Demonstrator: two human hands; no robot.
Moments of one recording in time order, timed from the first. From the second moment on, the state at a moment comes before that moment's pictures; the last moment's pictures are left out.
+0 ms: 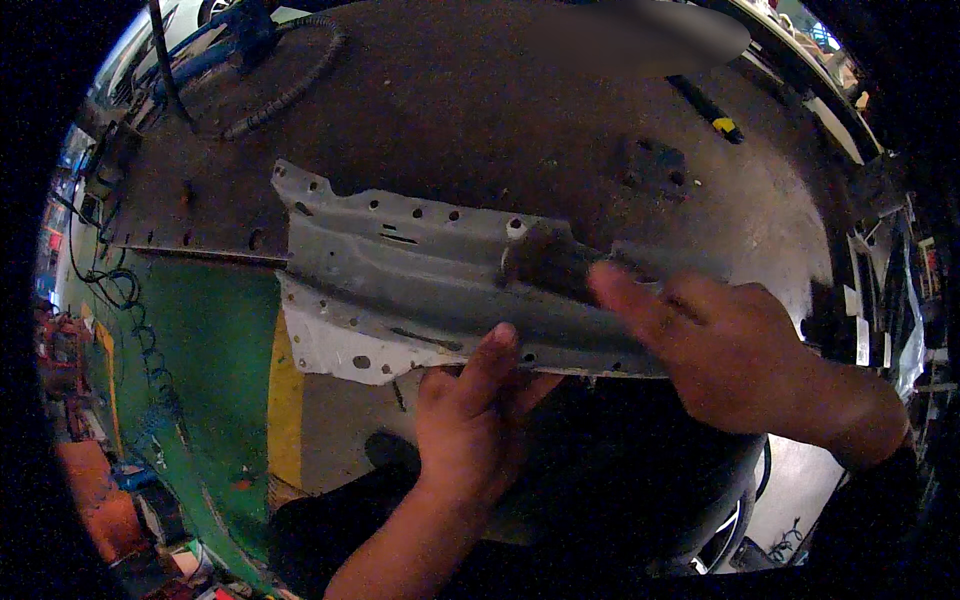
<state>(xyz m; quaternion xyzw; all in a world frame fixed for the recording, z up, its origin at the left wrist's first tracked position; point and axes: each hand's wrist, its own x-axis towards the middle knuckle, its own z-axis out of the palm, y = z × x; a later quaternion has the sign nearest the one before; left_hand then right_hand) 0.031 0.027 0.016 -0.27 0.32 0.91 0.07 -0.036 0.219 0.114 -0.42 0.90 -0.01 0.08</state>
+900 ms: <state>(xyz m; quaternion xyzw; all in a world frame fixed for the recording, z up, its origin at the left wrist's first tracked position) 0.030 0.028 0.024 -0.27 0.30 0.91 0.06 -0.033 0.224 0.119 -0.36 0.92 0.03 0.14</state>
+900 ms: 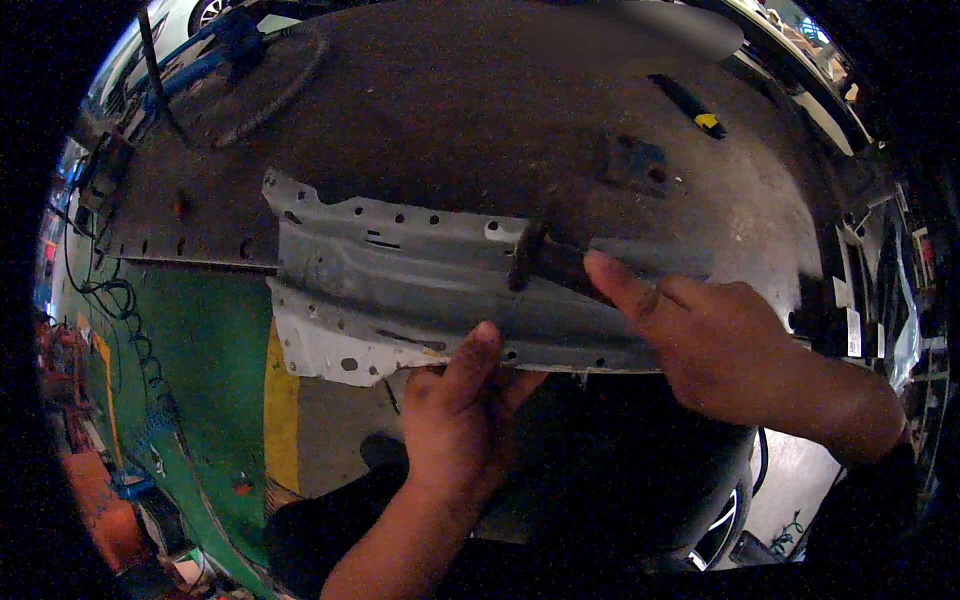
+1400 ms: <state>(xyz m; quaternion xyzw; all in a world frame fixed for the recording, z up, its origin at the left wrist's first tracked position) 0.029 0.035 0.025 -0.26 0.32 0.91 0.04 -0.027 0.239 0.117 -0.38 0.92 0.01 0.07</state>
